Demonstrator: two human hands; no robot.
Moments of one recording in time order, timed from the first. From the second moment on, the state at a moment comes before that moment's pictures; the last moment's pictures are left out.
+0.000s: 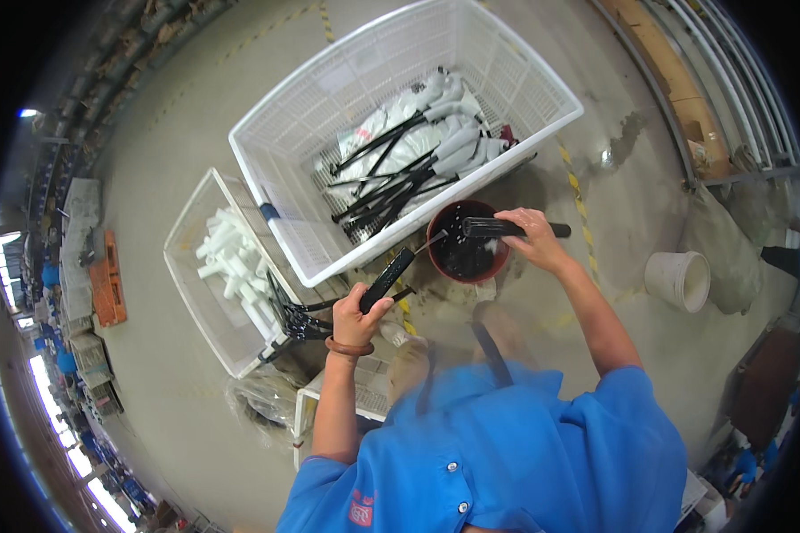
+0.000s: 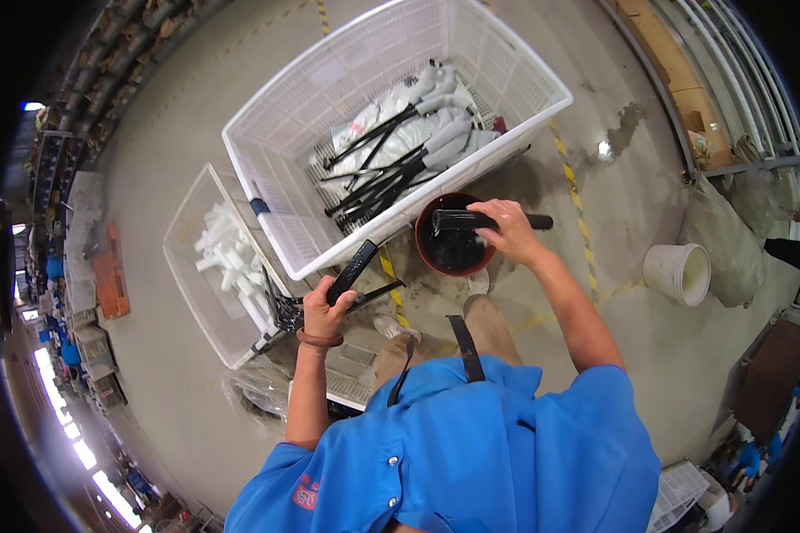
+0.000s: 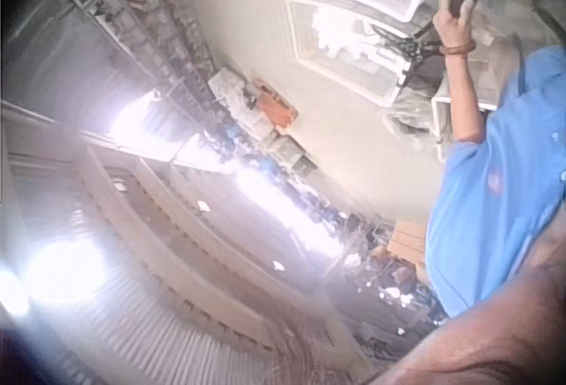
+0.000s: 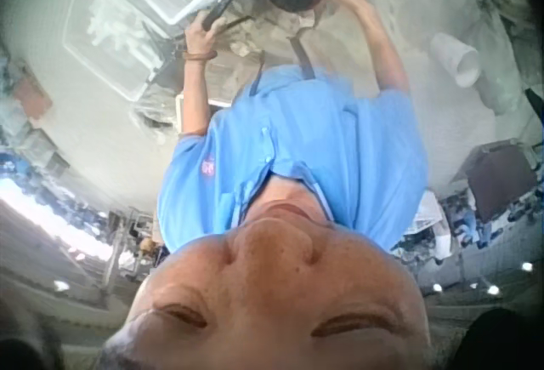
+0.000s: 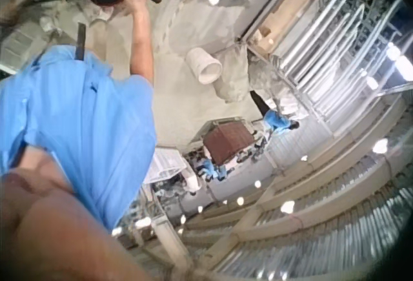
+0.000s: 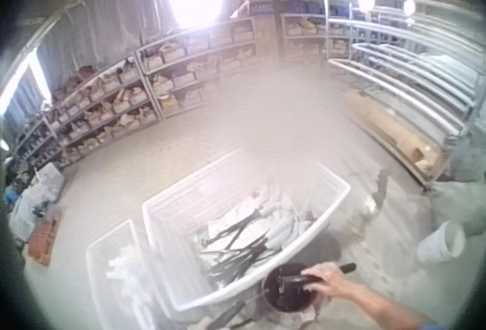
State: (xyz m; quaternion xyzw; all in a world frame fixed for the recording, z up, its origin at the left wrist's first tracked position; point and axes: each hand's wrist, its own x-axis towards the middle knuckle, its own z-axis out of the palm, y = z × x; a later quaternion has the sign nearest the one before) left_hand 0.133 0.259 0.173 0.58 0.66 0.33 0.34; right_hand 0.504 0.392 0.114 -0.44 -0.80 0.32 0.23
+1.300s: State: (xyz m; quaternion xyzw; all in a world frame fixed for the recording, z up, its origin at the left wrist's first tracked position) left_hand 0.168 0.202 0.303 0.65 0.65 0.31 0.26; right_hand 0.411 0.357 0.284 -0.16 -0.89 0.35 0.23
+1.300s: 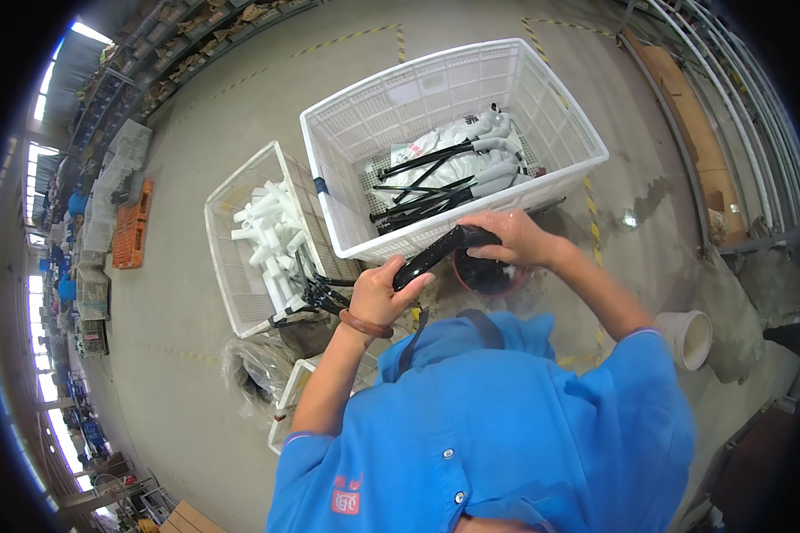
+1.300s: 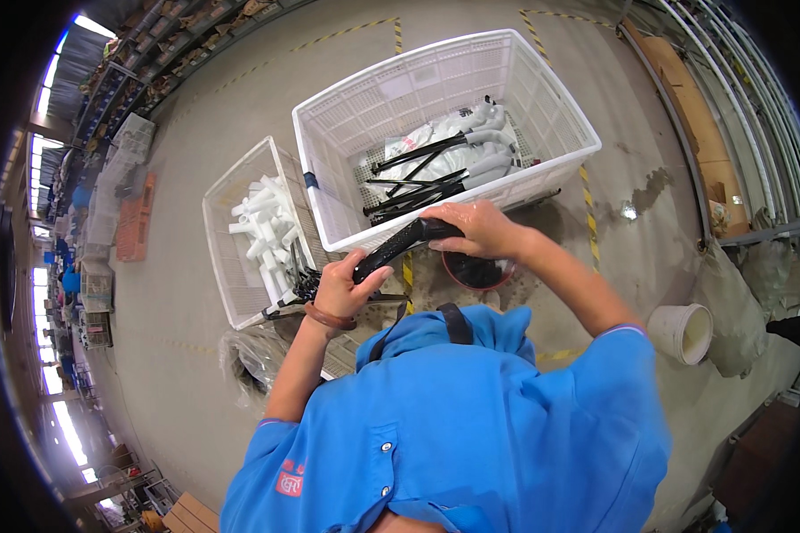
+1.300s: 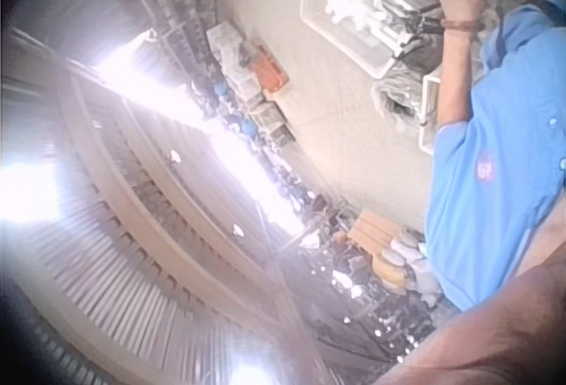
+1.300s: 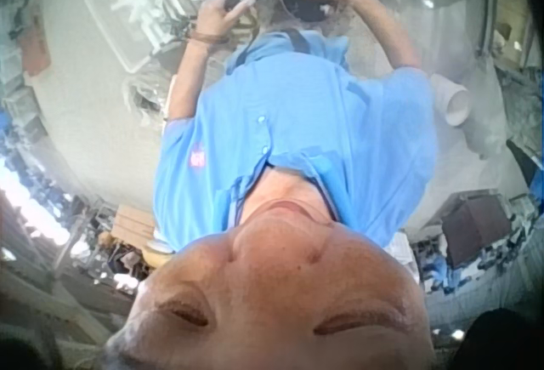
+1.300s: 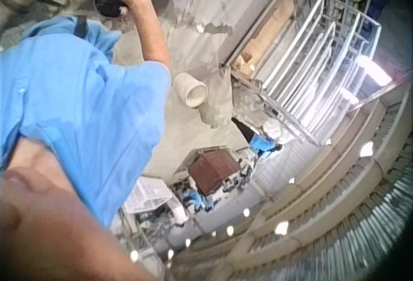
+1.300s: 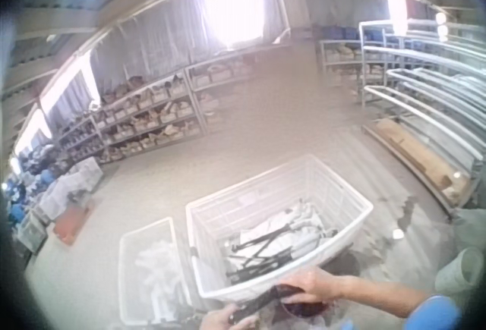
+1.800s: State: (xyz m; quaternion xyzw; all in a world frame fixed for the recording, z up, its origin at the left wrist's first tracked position) left_hand 0.185 0.191 0.292 0.67 0.61 0.30 0.30; right_hand 0.351 0.308 0.297 -0.10 -0.98 0.19 0.05
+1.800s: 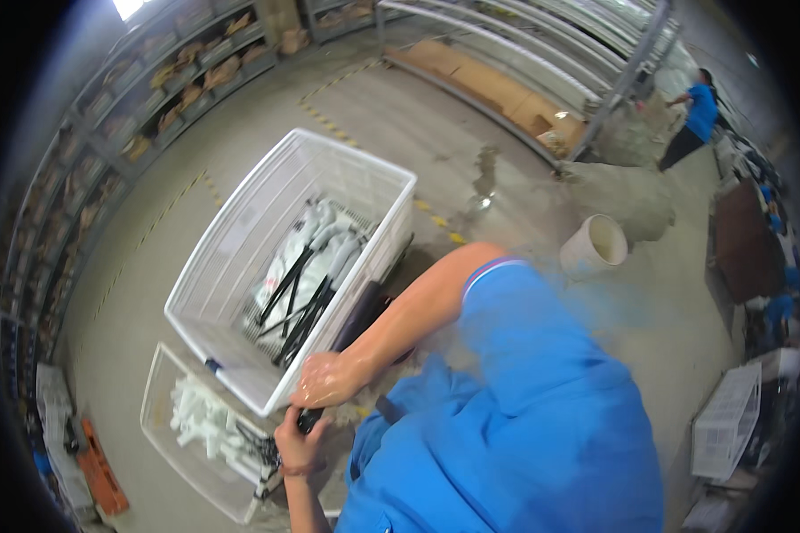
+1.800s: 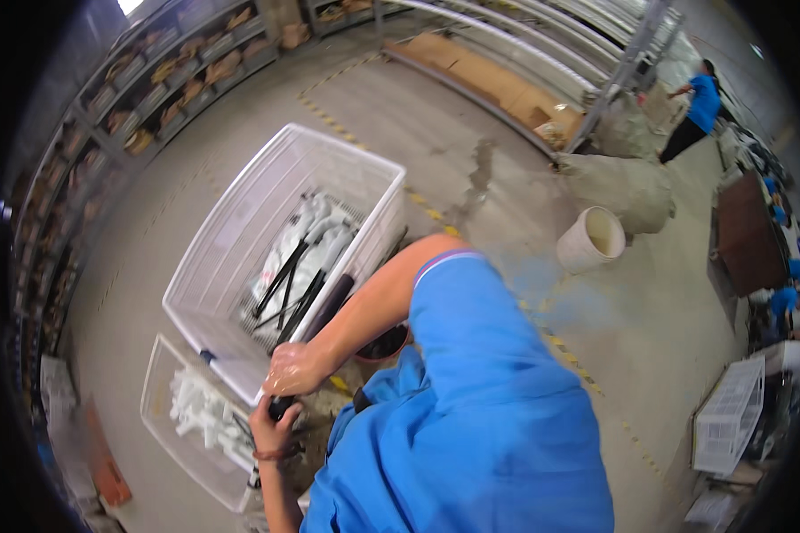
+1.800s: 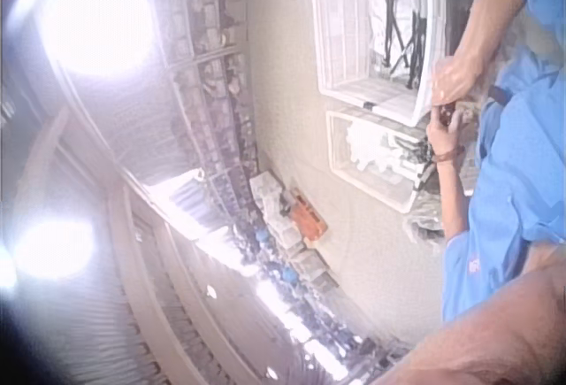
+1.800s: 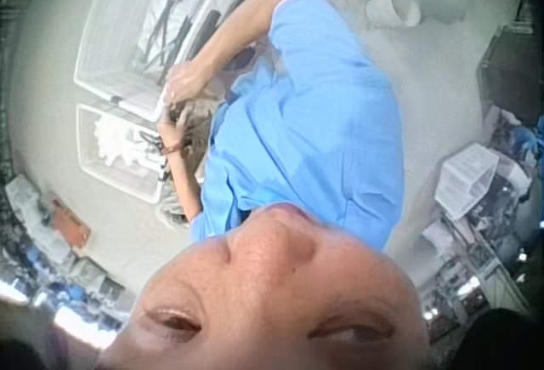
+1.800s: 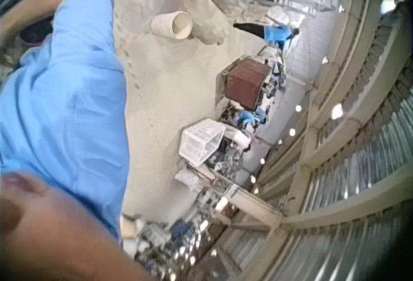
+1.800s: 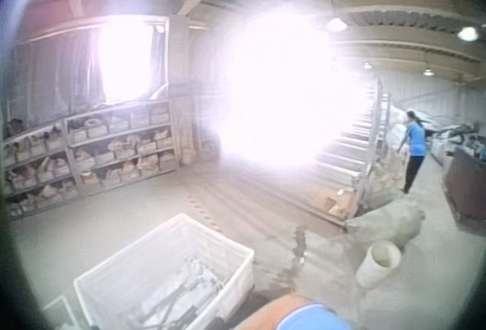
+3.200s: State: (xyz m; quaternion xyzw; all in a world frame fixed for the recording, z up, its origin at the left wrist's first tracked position) left_hand 0.147 0.135 0.289 0.15 0.49 0.45 0.74; right_hand 0.214 0.319 0.330 0.30 -0.95 0.00 -0.03
